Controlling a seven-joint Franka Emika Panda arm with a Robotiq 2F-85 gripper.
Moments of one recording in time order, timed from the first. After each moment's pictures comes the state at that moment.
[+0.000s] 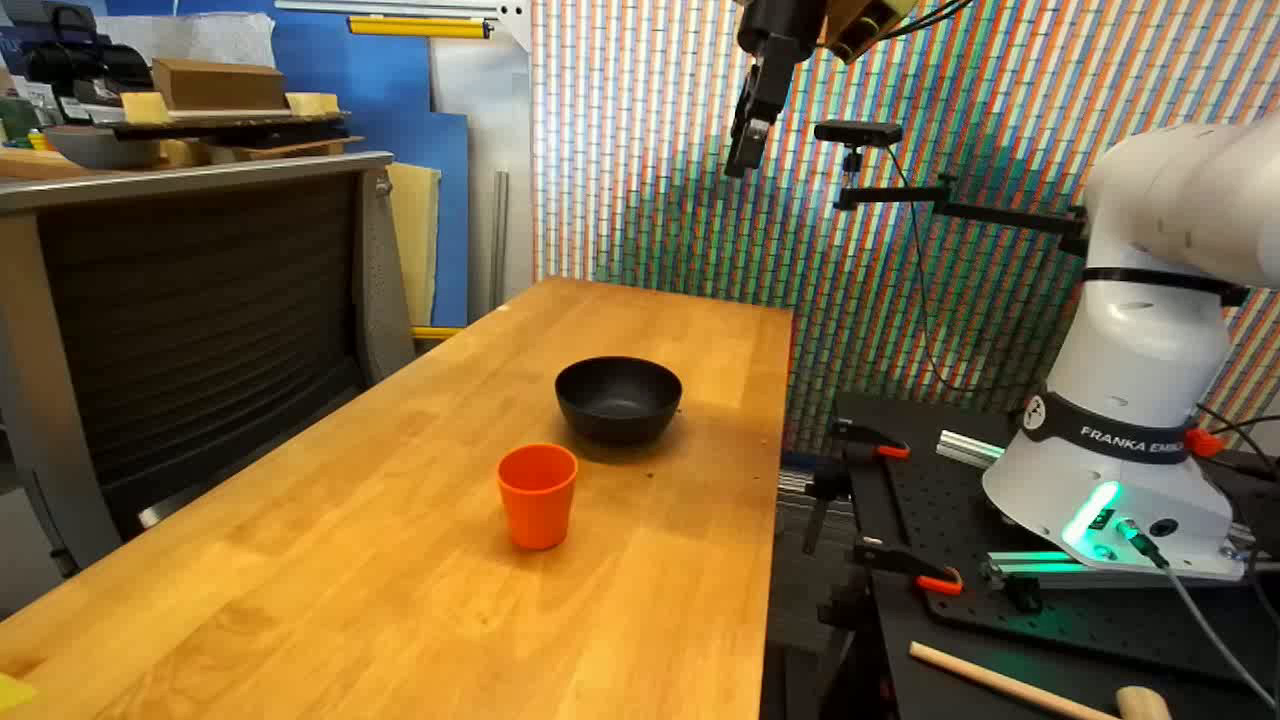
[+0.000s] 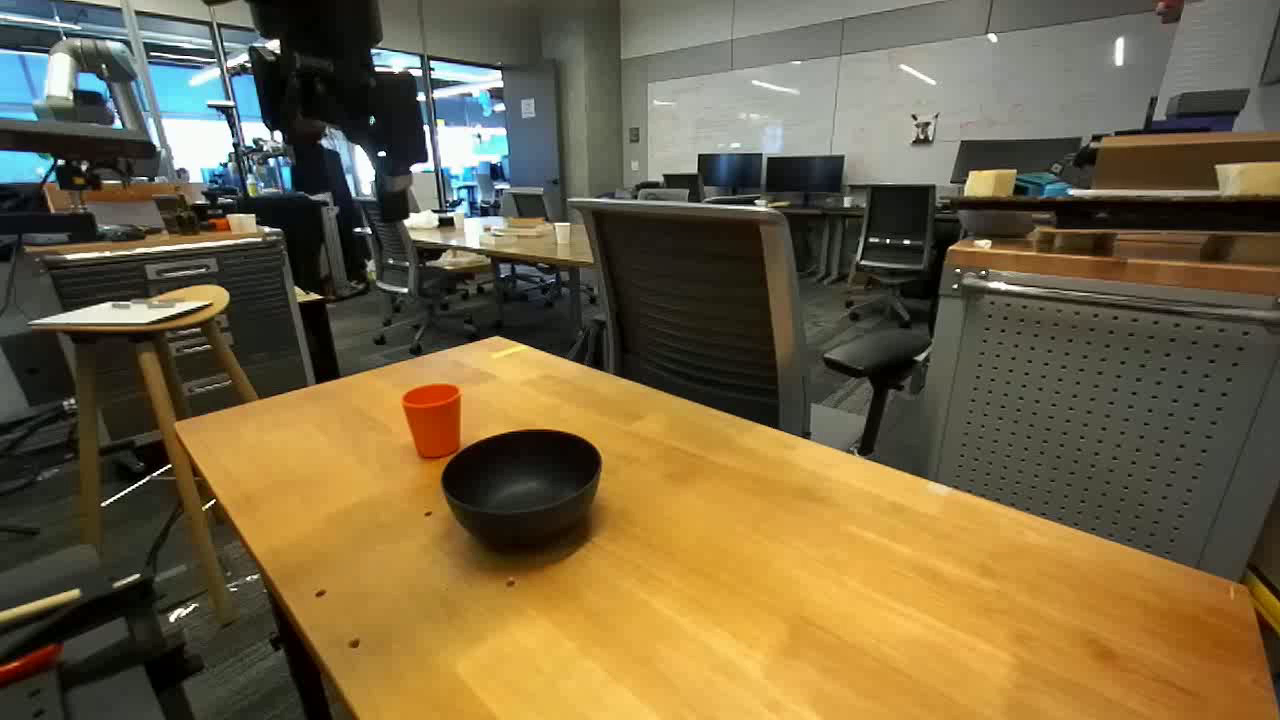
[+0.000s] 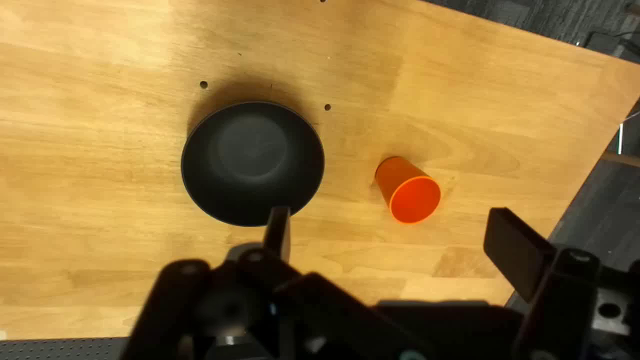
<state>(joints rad) 0.08 -0.59 -0.21 -2.54 0.14 2.07 -0.37</state>
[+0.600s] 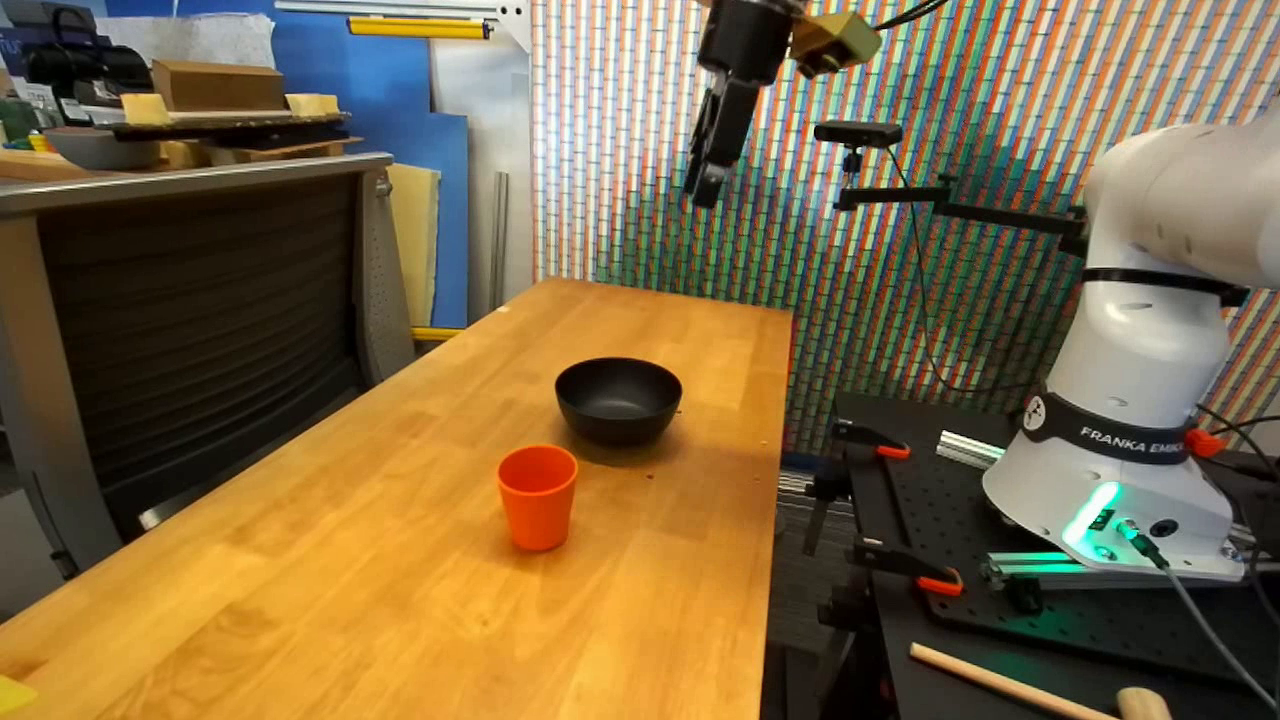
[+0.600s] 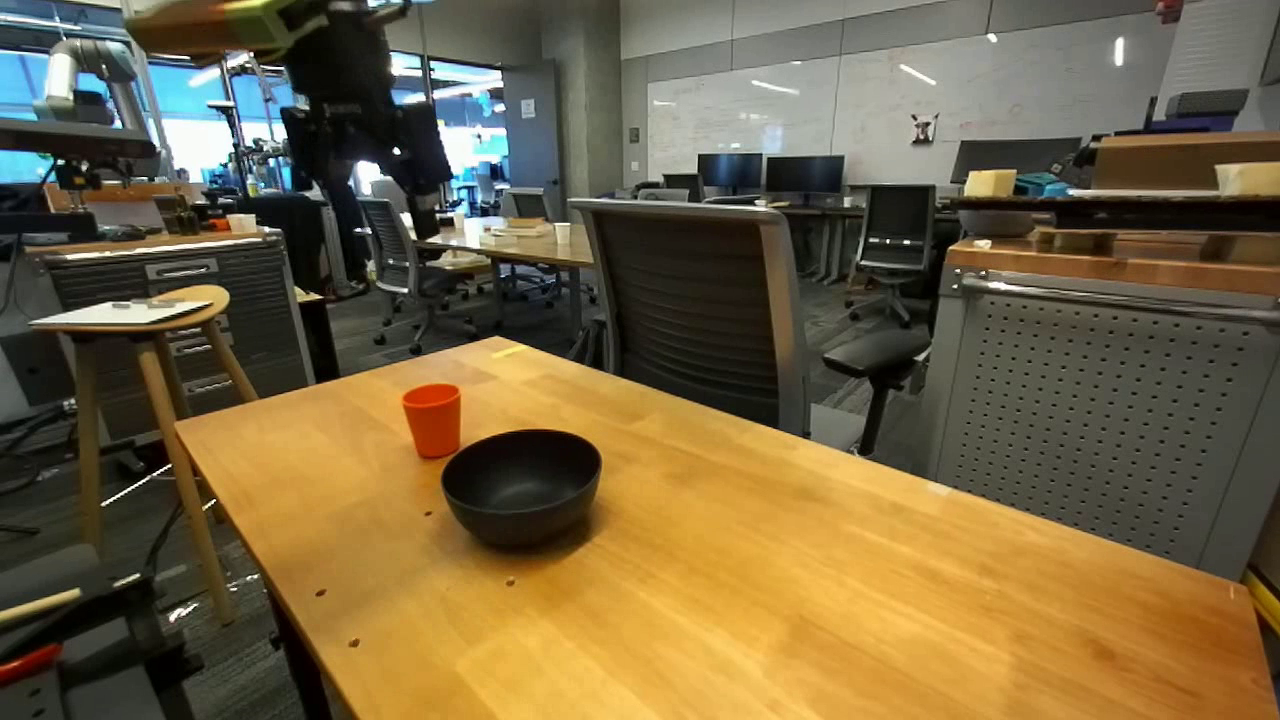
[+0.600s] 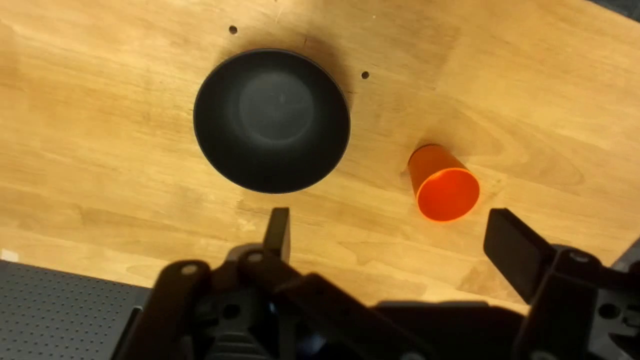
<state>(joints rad) 0.08 -0.49 -0.06 -2.56 0.05 2.28 -0.30</state>
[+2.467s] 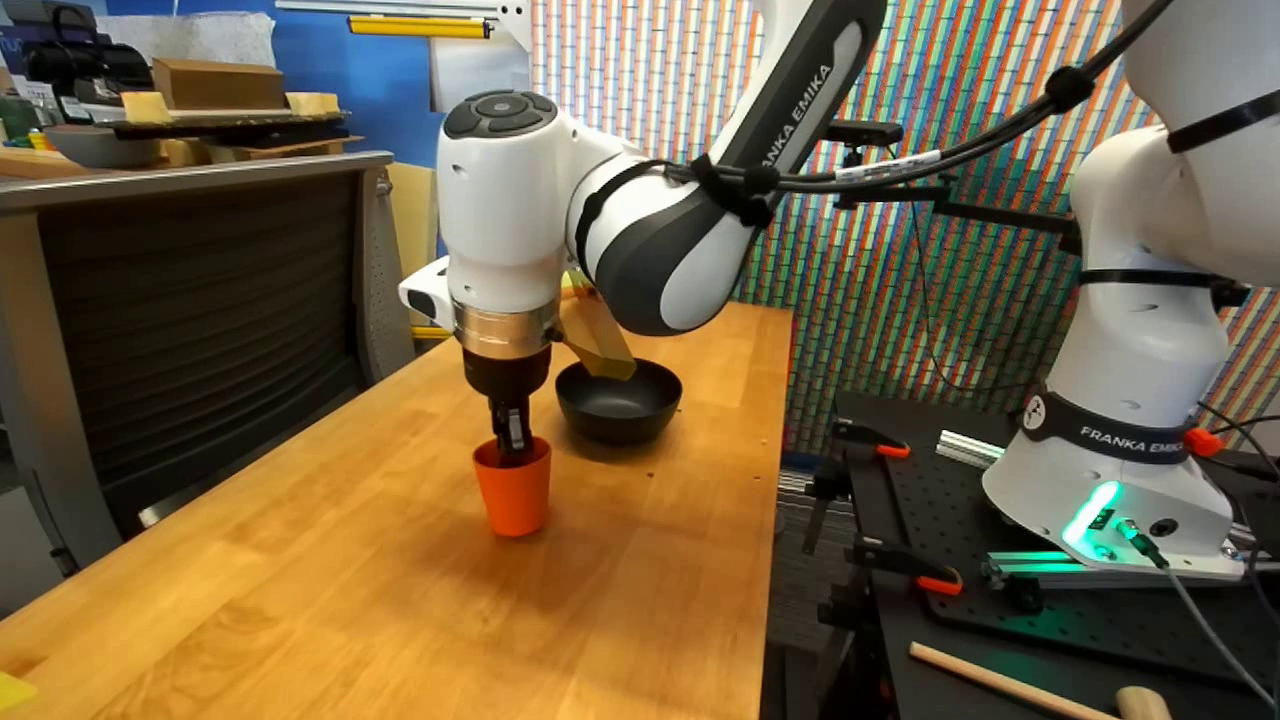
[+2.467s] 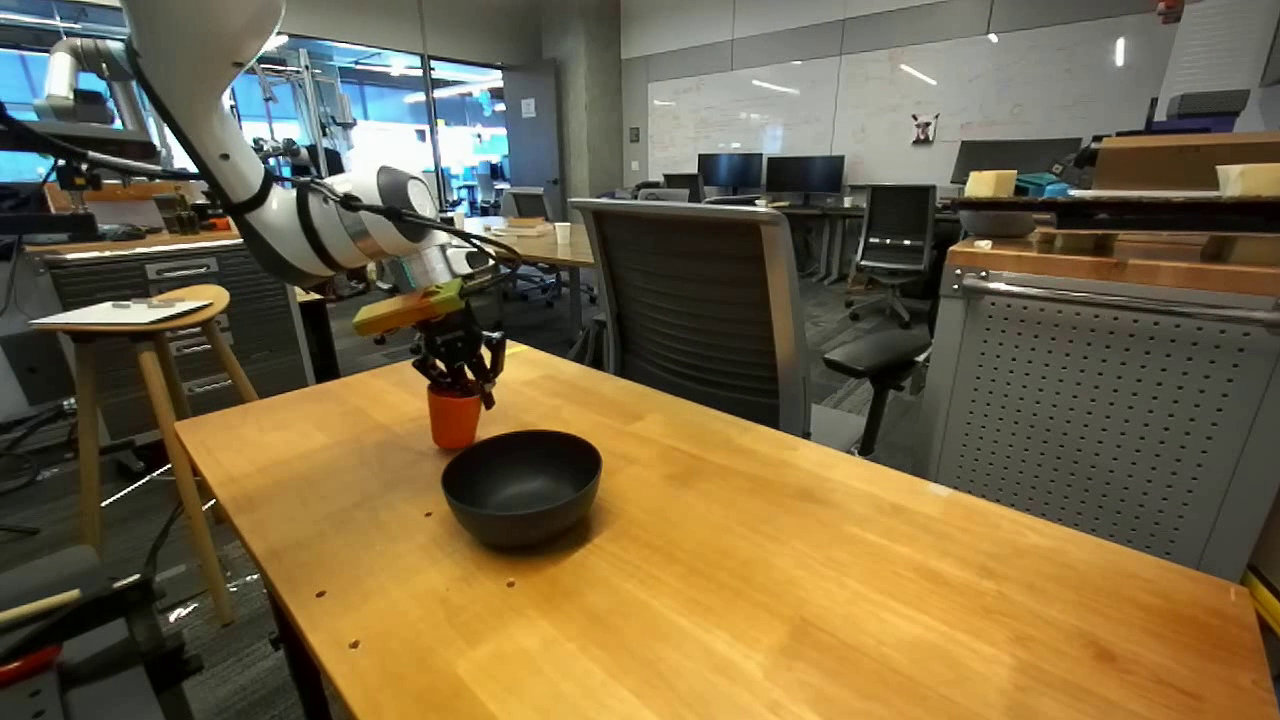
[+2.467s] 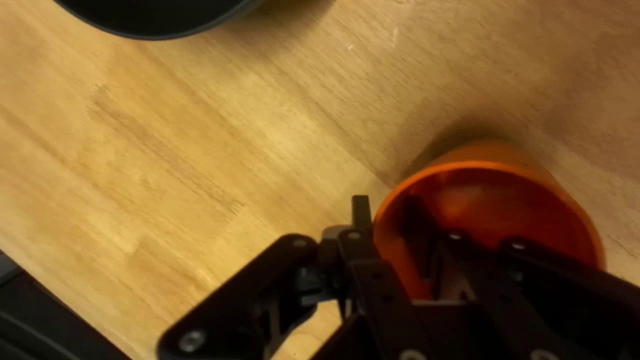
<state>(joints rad) 0.24 0.49 0.08 -2.05 -0.60 2.56 0.18</state>
